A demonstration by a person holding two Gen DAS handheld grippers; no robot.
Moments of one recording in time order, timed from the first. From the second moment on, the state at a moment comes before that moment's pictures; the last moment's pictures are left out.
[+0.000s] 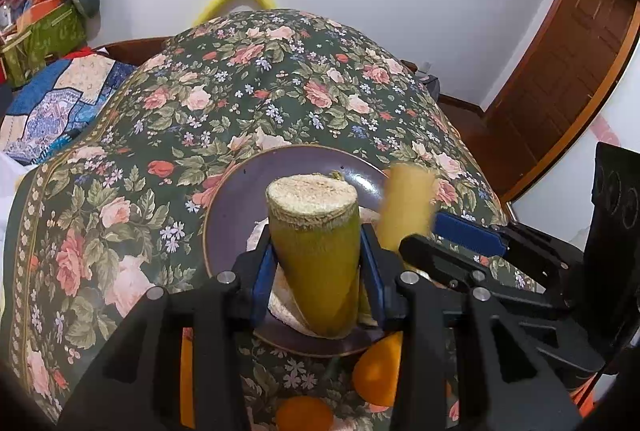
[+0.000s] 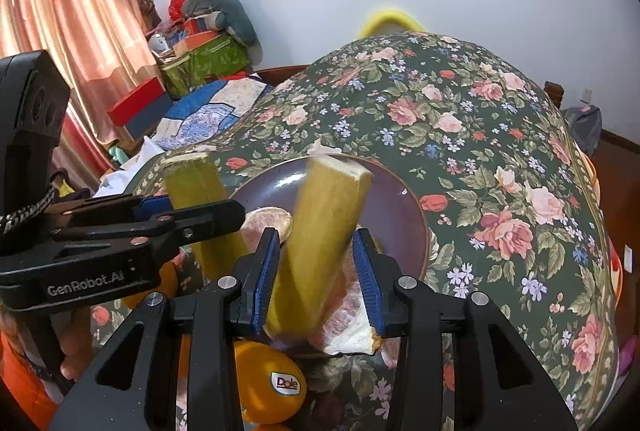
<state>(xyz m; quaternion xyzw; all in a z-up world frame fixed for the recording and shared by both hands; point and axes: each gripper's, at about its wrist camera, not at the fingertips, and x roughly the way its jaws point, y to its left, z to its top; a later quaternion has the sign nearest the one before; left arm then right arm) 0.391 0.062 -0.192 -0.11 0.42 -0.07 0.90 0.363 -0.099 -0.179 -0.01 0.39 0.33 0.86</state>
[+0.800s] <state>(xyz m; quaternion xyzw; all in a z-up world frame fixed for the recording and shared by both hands) 0.345 0.065 -0.161 -0.09 0.40 -0.05 0.91 0.331 -0.110 -0.151 -0.02 0.37 0.31 0.88</state>
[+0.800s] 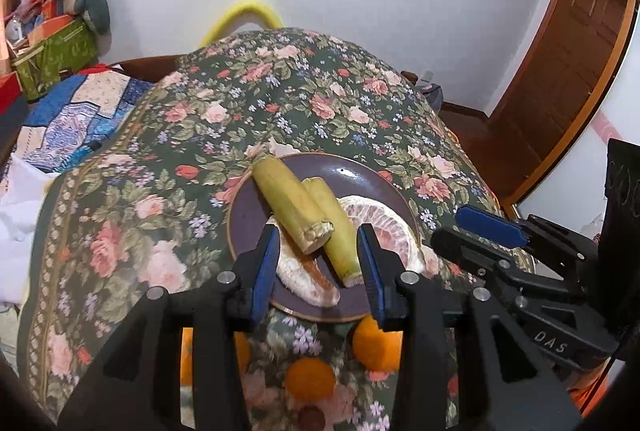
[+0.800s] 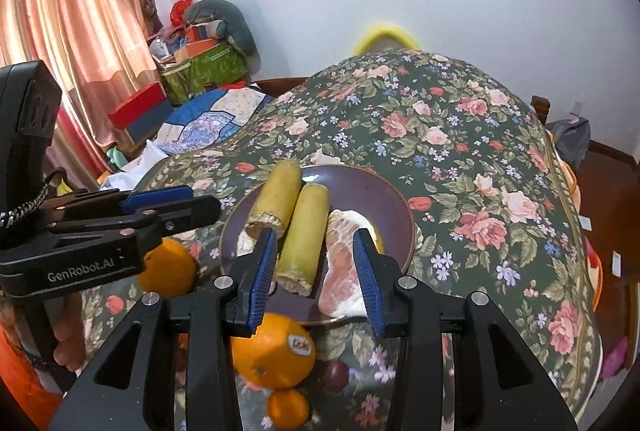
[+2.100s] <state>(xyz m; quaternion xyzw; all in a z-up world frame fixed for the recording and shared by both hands) 0.226 0.134 -0.180 -0.07 0.43 -0.02 0.90 0.255 -0.096 -0.173 -0.07 0.39 0.25 0.88</state>
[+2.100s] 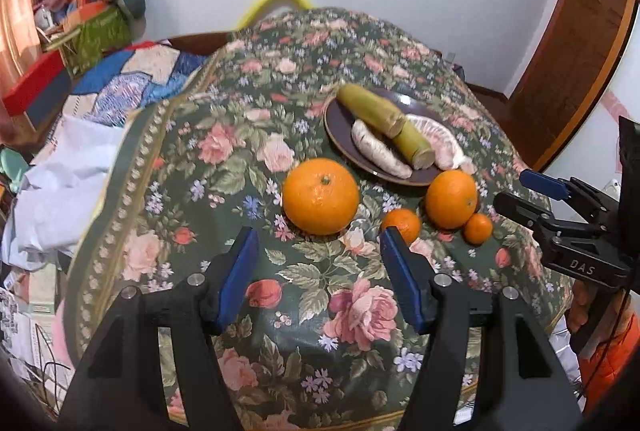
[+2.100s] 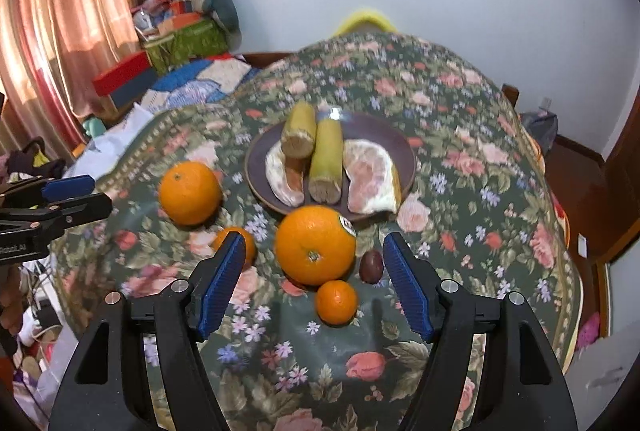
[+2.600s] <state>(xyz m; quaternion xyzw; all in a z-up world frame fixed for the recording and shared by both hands) 0.283 0.131 -0.226 -0.08 0.48 -0.04 0.87 0.277 -0.080 -0.212 -0.08 0.44 0.25 0.86</state>
